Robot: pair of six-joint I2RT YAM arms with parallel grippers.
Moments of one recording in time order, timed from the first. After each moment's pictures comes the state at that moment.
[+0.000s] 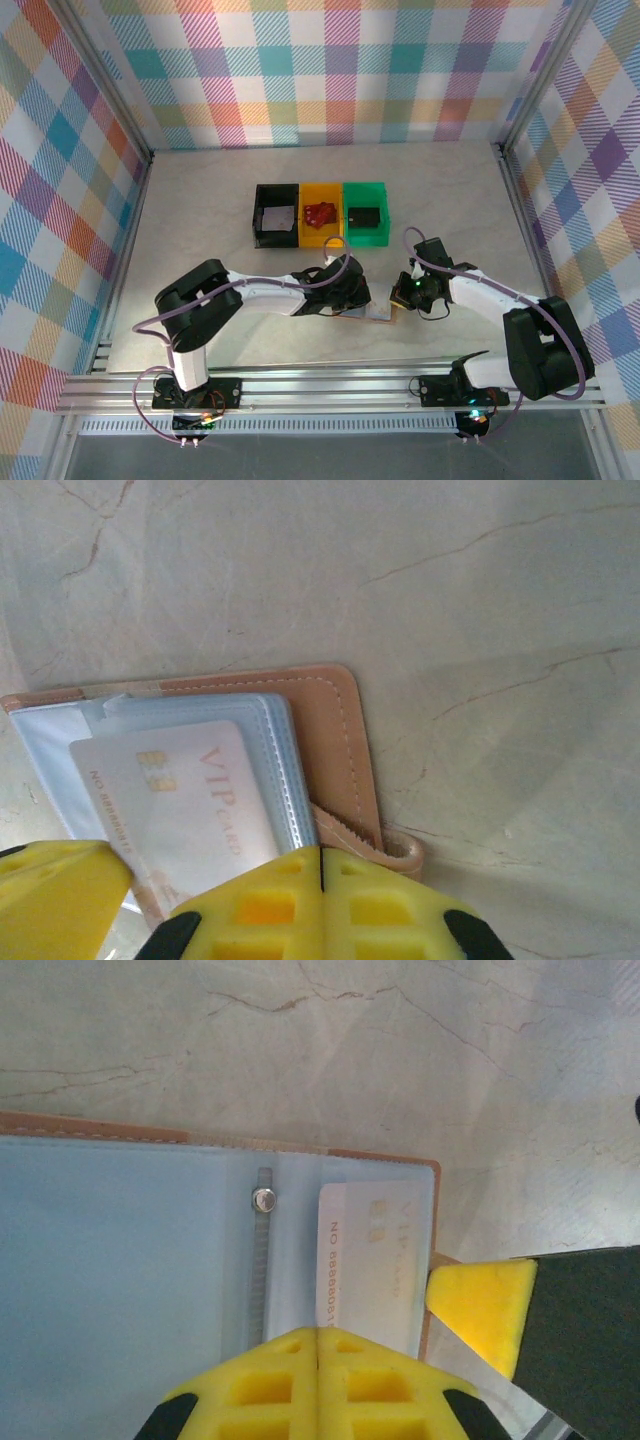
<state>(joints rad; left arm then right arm) -1.02 1.82 0.97 0.05 0.06 -1.13 0.34 1.33 0.56 -0.44 -0.39 0.72</state>
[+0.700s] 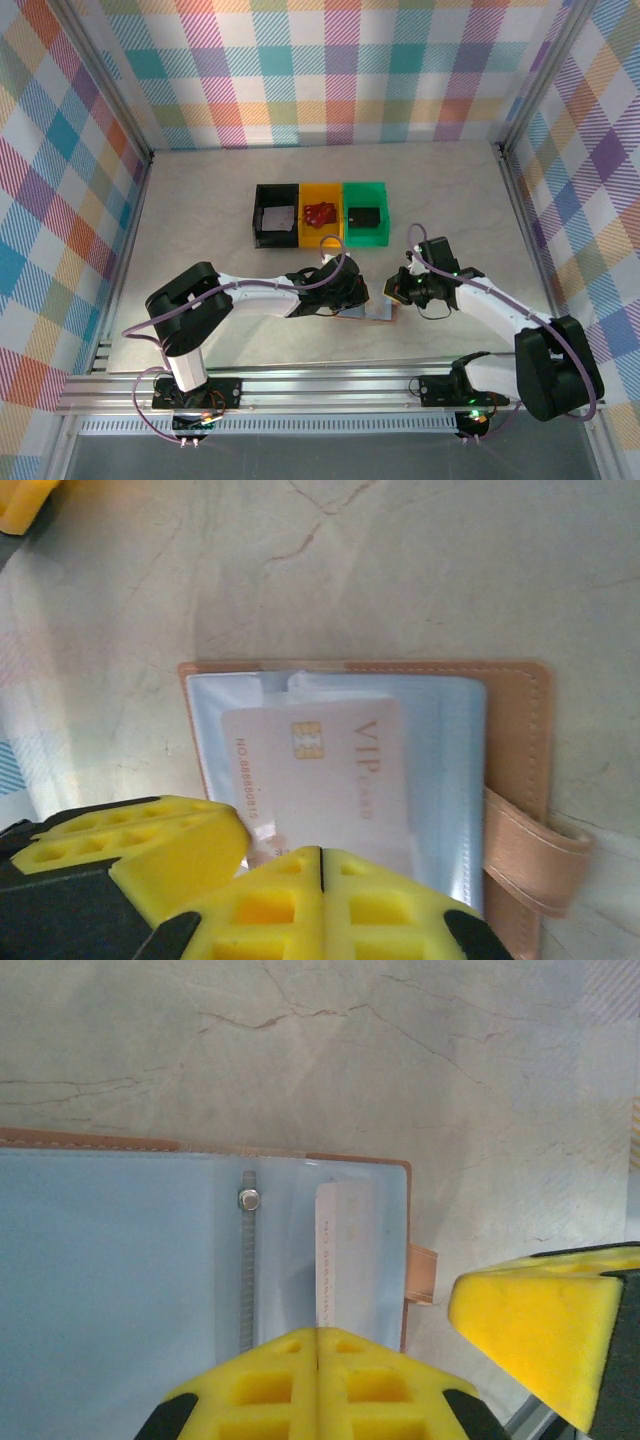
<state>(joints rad) -1.02 1.78 0.94 0.07 0.06 -1.12 0.34 1.22 0.53 -0.35 -0.52 0.72</state>
